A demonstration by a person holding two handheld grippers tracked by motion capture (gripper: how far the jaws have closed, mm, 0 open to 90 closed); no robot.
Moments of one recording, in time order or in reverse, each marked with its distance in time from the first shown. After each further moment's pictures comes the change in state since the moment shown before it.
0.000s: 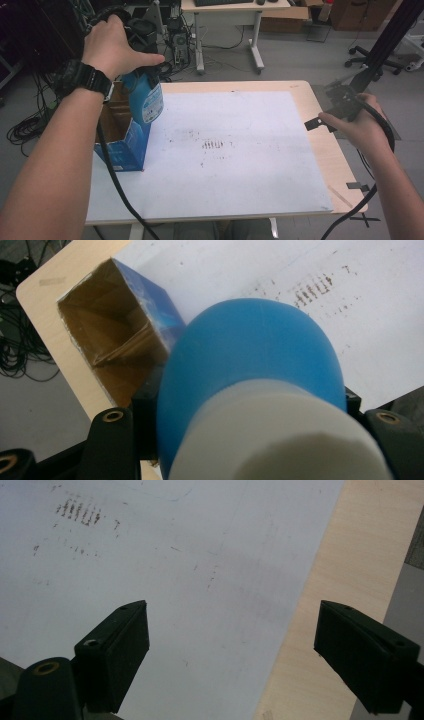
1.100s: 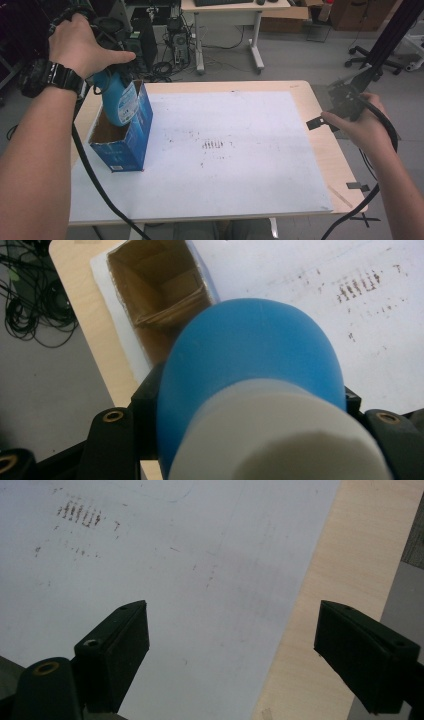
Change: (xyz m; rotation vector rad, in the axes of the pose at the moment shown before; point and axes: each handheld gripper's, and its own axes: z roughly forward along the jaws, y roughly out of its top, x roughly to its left) left arm 0.045 -0.027 -0.003 0.029 0.049 -0.124; right arm -0.003 -0.002 -0.005 -0.005 0.001 0.007
